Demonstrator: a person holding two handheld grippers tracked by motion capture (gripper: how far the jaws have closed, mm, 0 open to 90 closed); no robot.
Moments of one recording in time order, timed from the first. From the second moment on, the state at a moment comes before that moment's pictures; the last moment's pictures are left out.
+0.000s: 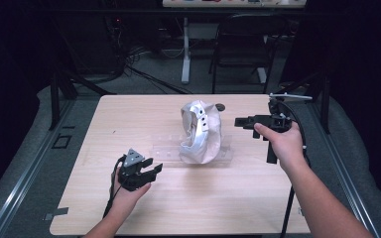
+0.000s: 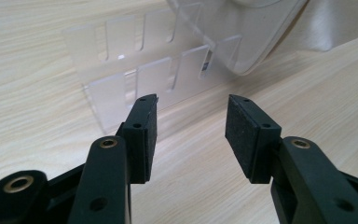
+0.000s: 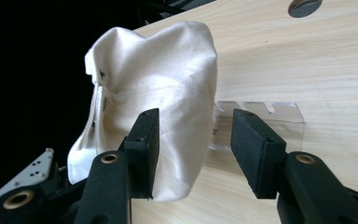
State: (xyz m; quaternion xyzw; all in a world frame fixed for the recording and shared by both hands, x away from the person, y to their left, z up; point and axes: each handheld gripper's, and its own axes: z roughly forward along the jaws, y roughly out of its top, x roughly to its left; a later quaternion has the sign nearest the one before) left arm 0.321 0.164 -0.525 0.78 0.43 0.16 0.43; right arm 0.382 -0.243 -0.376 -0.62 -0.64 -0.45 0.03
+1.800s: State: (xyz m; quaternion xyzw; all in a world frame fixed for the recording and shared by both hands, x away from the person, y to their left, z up) left arm 0.322 0.185 -0.549 0.78 0.44 0.17 0.41; right arm 0.290 -0.249 -0.521 -0.60 -0.68 -0.40 -0.12
